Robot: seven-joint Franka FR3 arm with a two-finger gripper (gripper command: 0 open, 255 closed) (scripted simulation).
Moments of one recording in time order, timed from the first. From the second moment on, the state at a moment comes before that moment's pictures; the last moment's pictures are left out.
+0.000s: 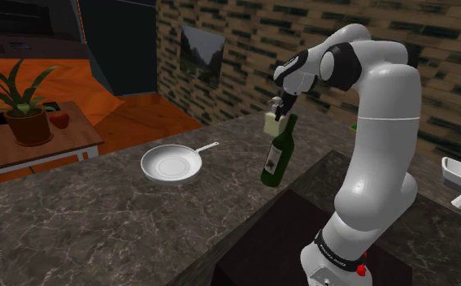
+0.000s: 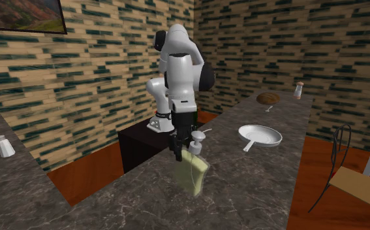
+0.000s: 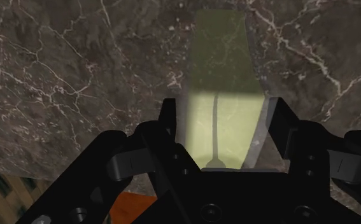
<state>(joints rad) -0.30 0.41 -0.53 -1.78 0.29 2.30 -0.93</state>
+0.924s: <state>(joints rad) -0.28 0.33 -0.56 -1.69 0.23 2.14 -0.89</state>
